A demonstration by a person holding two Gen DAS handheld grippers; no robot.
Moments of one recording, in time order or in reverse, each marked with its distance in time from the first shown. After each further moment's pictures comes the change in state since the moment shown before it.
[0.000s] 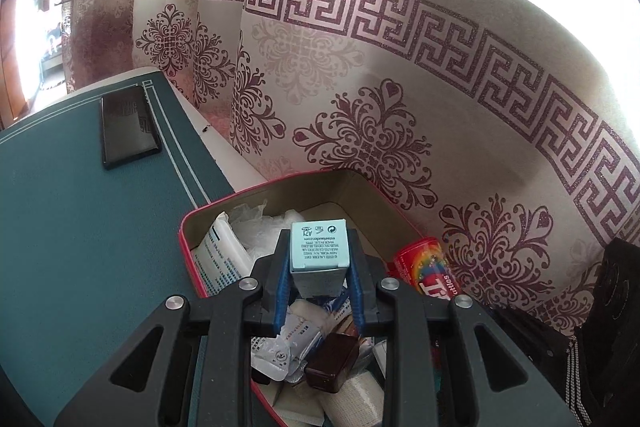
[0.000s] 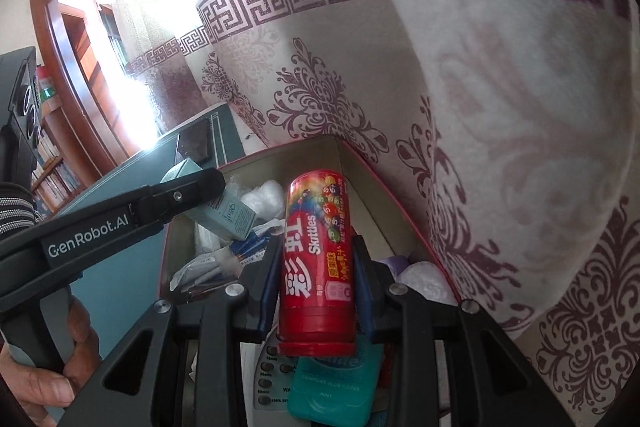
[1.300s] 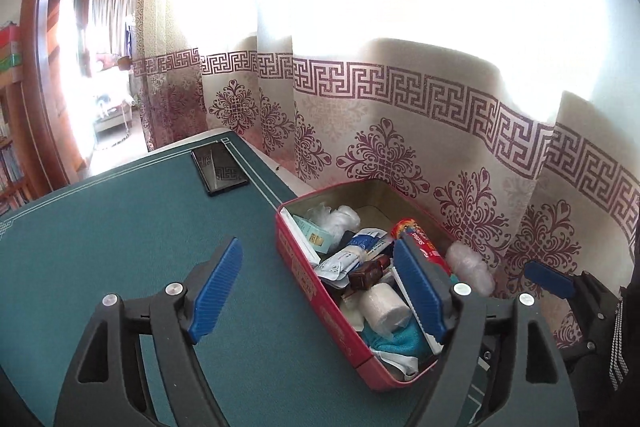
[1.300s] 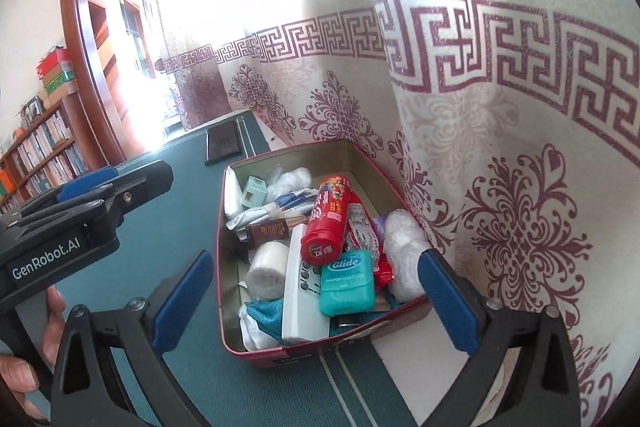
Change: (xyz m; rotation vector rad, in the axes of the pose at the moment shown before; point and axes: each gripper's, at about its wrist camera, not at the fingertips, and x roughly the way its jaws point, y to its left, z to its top) left arm -0.140 -0.027 -0.056 0.115 -0.197 0.221; right arm -0.096 0.028 -0.035 -0.099 -0.102 -0.028
